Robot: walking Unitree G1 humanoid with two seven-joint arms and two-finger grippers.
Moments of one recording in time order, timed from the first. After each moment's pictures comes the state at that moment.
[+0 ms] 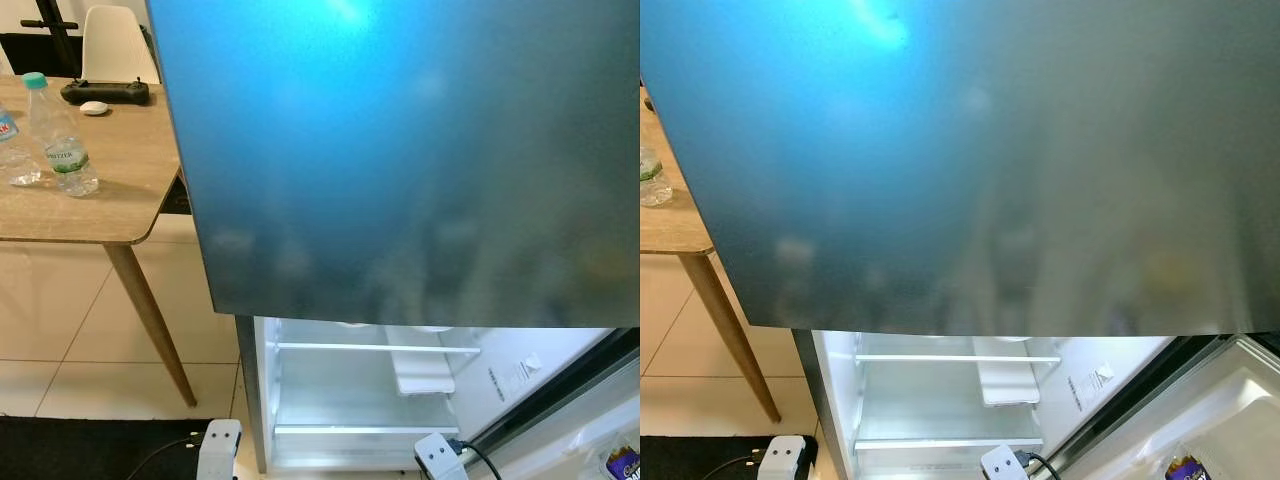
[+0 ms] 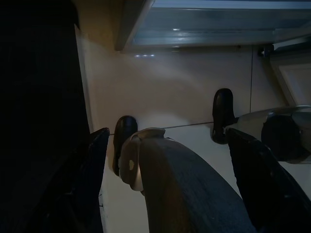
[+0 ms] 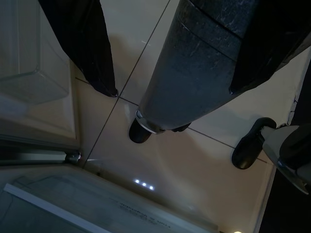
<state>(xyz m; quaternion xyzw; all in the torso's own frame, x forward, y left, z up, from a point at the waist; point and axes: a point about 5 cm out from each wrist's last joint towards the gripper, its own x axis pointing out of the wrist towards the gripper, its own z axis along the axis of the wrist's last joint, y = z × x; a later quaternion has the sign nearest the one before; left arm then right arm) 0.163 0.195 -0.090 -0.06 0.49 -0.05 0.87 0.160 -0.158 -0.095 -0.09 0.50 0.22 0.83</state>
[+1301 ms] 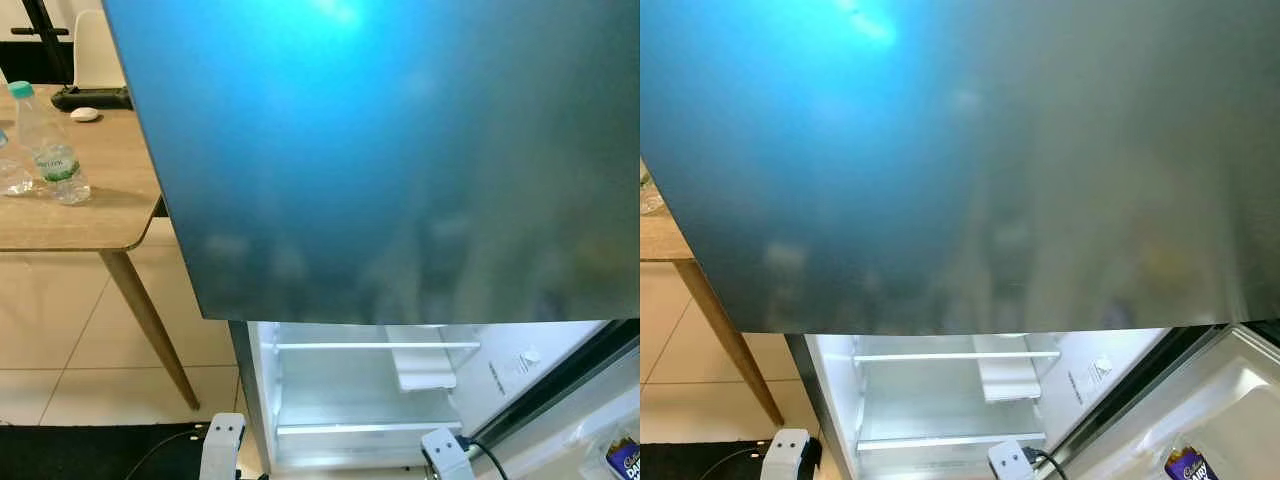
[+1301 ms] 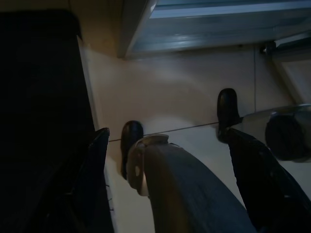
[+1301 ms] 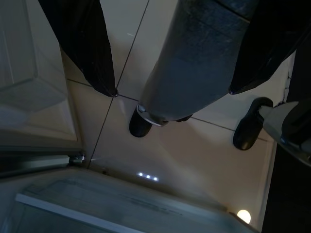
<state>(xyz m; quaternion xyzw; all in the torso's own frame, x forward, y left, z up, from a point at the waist) 0.170 0.188 -0.088 -0.05 0.49 -0.07 0.87 0.164 -0.168 -0.093 -0.07 0.50 0.16 0.85</state>
